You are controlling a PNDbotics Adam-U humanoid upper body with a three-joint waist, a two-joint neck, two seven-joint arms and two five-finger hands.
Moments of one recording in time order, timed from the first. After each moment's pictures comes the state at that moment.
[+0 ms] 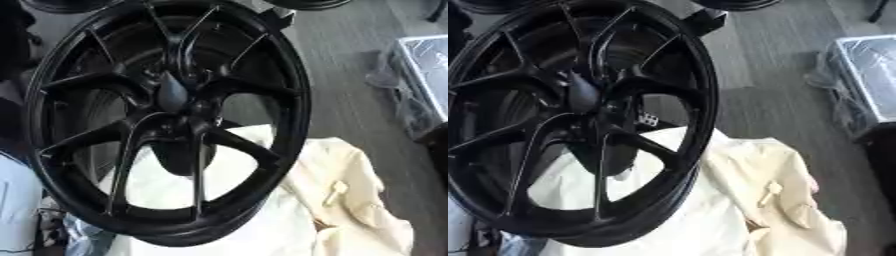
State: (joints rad) left arm -0.28 0.45 0.15 -1.71 0.40 0.06 0.53; right arm -0.53 -1.03 -0.12 -1.72 -0.09 -0.10 0.40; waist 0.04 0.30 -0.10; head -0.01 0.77
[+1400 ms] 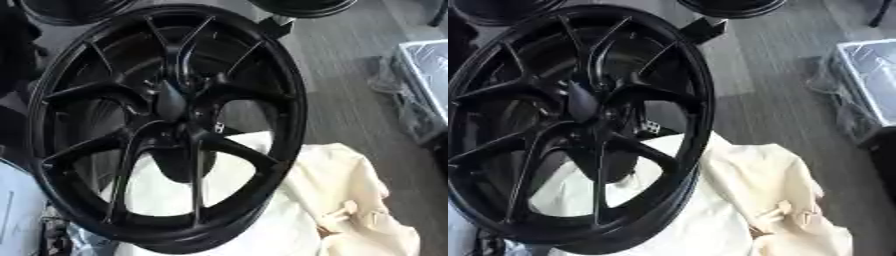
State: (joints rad) left arm -0.27 0.45 0.16 -1.71 0.40 0.06 0.54; right arm -0.22 -0.84 -0.31 -1.56 -0.06 0.02 -0.14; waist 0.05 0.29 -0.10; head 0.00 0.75
